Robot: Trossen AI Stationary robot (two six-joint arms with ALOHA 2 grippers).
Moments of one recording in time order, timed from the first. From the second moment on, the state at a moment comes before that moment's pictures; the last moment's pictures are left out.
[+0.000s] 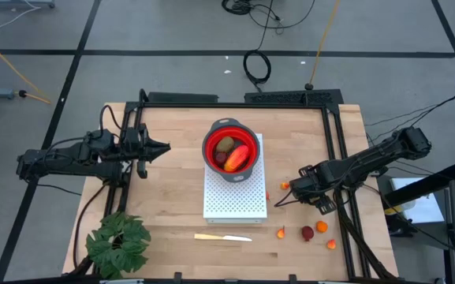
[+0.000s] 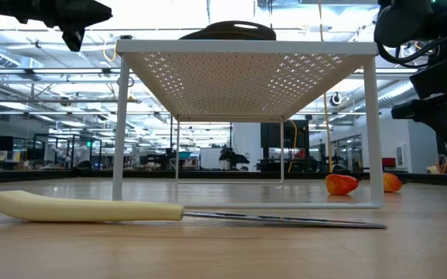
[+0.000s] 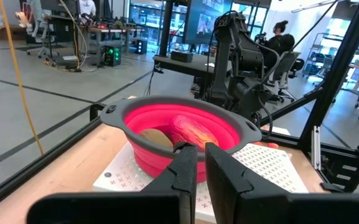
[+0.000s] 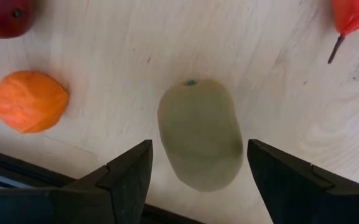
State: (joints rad) left arm 0.08 0.40 0.47 -0.10 -0.05 -0.16; right arm 0.30 1.25 0.70 -1.10 -0.11 -0.07
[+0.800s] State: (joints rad) left arm 0.08 0.40 0.47 -0.10 -0.05 -0.15; right arm 0.30 1.42 0.70 -1.05 -0.13 -0.06
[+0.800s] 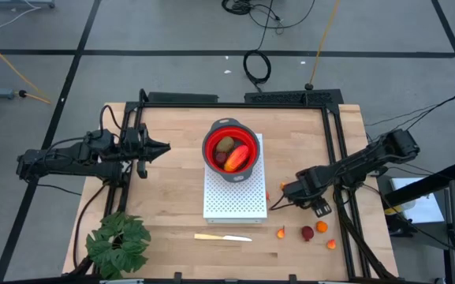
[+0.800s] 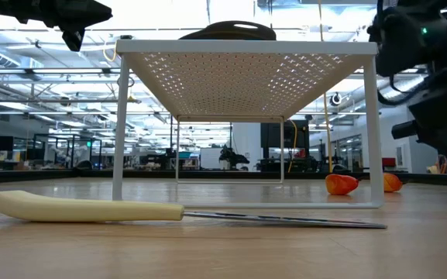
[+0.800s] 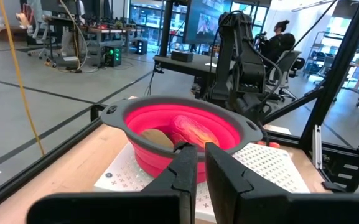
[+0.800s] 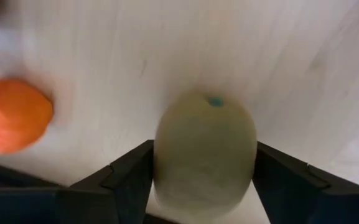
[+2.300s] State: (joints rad) left arm 0.08 0.40 0.47 -0.10 -0.05 -0.07; right arm 0.30 1.04 0.70 -0.36 -0.13 0.96
